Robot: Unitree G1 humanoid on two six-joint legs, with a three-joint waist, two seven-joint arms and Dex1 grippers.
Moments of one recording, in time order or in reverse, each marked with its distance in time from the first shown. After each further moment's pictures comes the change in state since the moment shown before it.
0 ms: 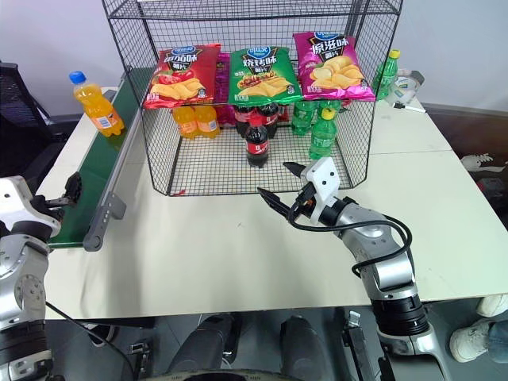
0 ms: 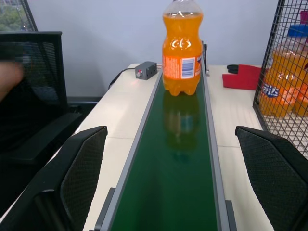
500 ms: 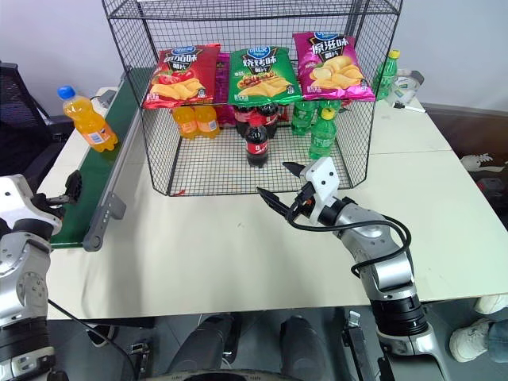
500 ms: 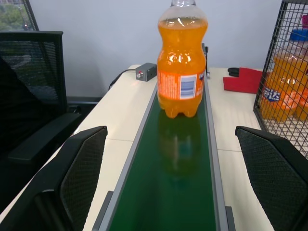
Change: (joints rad) left arm -0.017 -0.007 0.000 0.015 0.001 -0.006 0.004; right arm 0.000 0.002 0.004 0.000 0.000 0.002 -0.009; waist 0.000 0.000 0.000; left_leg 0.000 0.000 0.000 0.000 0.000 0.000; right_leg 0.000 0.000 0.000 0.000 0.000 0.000
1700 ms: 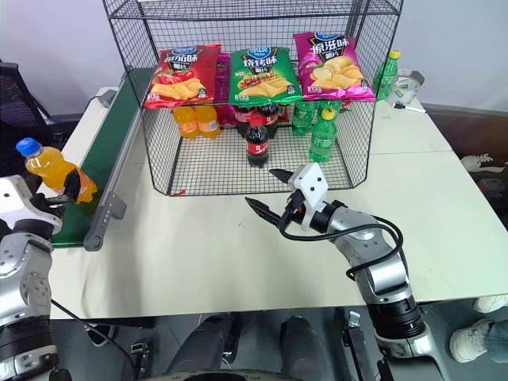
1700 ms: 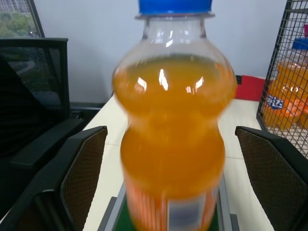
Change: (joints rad) left arm -0.011 -0.008 0.001 0.046 0.004 -0.076 -0.003; right arm 0.005 -0.003 0.055 -0.033 0.008 0.019 0.038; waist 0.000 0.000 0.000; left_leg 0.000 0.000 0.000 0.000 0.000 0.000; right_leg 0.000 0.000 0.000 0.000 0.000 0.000
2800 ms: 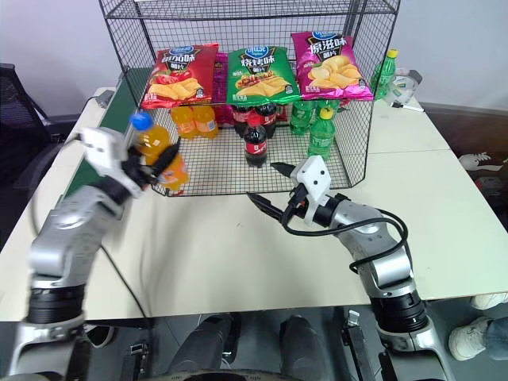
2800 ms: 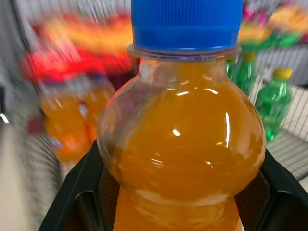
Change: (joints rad) left arm -0.246 -0.080 -0.471 -0.181 -0.016 0.273 -0.079; right arm -0.046 -0.037 -0.045 -0.003 0.009 0.012 0.018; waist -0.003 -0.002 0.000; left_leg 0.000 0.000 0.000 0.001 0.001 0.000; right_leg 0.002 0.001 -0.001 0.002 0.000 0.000
